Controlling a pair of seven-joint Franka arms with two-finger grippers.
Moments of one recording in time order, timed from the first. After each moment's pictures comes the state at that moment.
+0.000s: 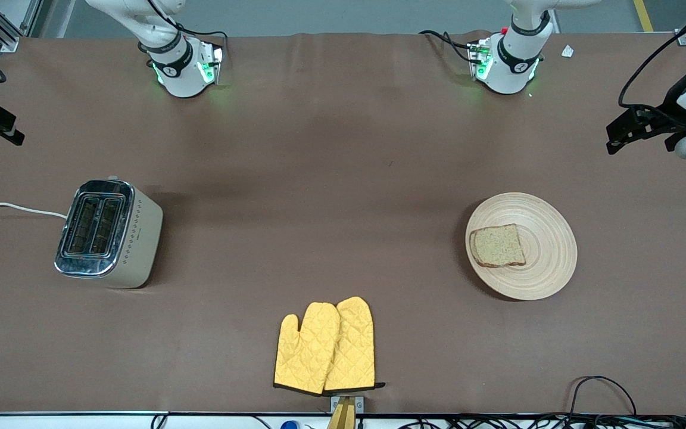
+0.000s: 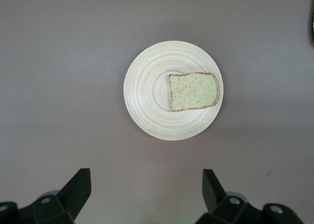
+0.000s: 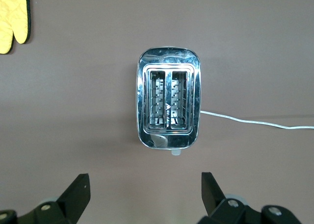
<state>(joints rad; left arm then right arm) -0.04 -0.02 -0.08 -1.53 0.06 1.52 -0.12 -0.11 -0.08 0.00 -1.57 0.02 1.51 -0.07</state>
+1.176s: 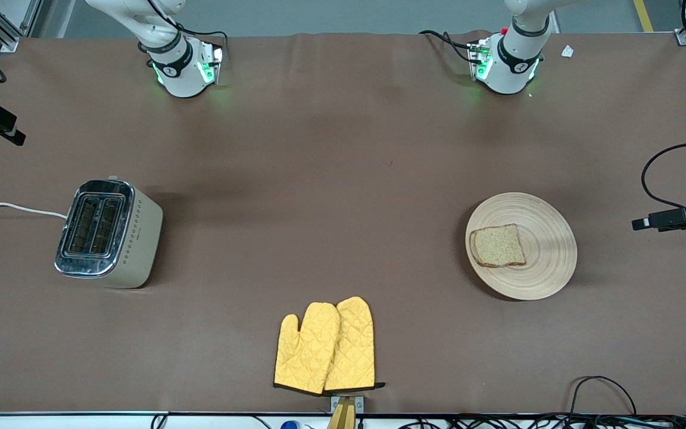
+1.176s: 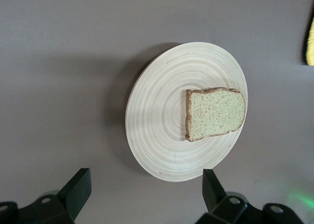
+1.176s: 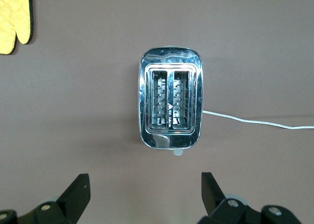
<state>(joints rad) 0.37 0.49 0.03 -1.54 -0.45 1.70 0.49 -0.11 -0.08 0.00 -1.57 0.03 1.51 -0.07</state>
